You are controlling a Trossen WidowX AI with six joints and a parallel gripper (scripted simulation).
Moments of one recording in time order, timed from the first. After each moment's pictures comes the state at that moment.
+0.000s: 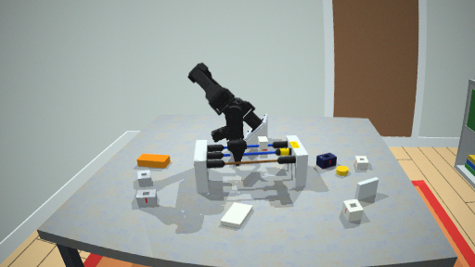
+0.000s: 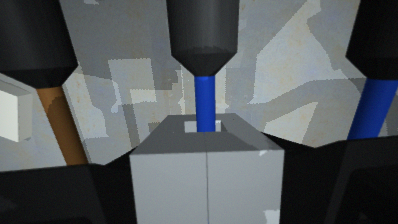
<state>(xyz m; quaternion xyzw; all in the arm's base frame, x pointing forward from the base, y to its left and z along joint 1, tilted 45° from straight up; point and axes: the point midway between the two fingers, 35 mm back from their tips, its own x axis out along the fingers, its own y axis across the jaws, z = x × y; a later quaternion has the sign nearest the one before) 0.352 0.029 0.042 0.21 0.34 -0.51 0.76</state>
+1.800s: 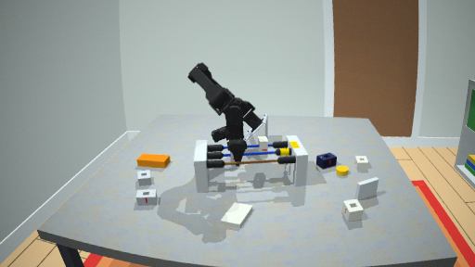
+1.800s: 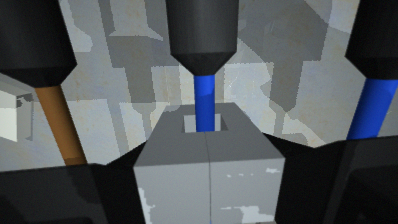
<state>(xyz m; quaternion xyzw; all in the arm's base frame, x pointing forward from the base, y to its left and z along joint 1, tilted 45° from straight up) 0.352 0.029 0.042 0.21 0.34 -0.51 0.76</state>
